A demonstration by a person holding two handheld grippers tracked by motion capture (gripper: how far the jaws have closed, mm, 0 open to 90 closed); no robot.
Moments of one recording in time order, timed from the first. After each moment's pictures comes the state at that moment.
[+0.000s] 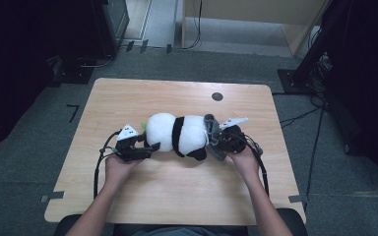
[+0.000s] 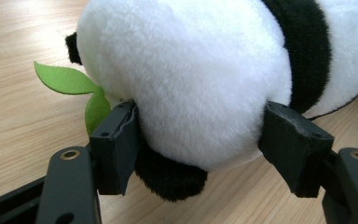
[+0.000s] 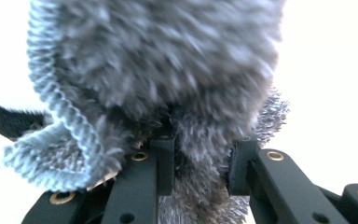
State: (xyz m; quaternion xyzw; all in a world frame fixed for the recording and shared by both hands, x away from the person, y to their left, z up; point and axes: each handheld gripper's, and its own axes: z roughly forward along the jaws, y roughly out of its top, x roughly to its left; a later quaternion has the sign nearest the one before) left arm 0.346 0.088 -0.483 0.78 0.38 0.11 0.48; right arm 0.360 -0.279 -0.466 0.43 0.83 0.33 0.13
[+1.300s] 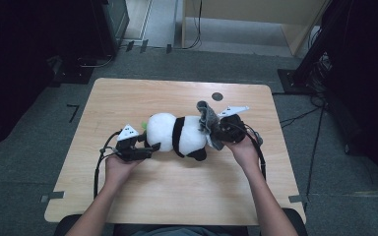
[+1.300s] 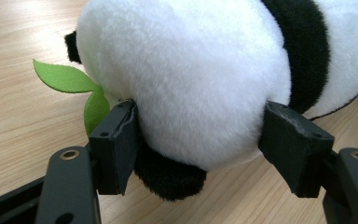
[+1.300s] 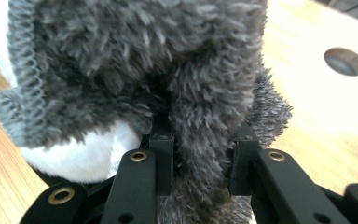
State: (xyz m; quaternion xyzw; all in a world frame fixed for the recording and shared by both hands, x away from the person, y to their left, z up) left arm 0.346 0.087 -0.484 0.78 0.38 0.11 0.48; right arm 0.368 -0.268 -0.425 0.40 0.83 0.36 0.15
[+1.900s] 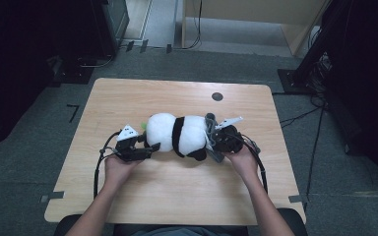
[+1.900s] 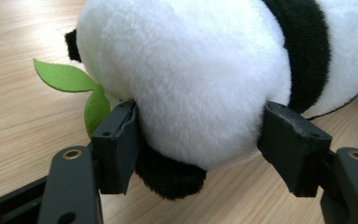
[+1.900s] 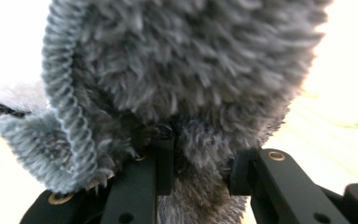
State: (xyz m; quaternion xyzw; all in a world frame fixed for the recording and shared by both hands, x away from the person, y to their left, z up) left arm 0.344 0.087 -0.483 0.78 0.39 0.11 0.48; right arm 0.363 -0.268 -0.469 0.42 0.85 0.31 0.11
